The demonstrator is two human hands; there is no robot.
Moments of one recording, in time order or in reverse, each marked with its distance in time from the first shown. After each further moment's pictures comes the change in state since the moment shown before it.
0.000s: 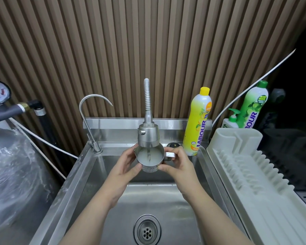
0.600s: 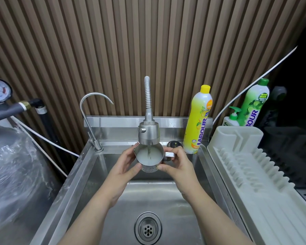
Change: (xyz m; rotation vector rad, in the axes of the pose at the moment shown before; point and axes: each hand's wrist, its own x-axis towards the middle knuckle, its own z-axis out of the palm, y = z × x) left_hand -0.004 -0.004 -0.004 0.017 -0.012 -0.018; right_hand -0.004 0.005 0.003 -0.006 -0.009 -0.009
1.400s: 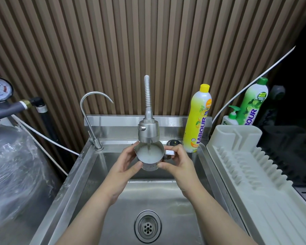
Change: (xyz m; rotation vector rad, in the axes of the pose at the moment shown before) left_hand -0.002 0.005 0.004 -0.001 0.003 0.007; right_hand 0.001 0.002 -0.004 0.006 0.003 -0.006
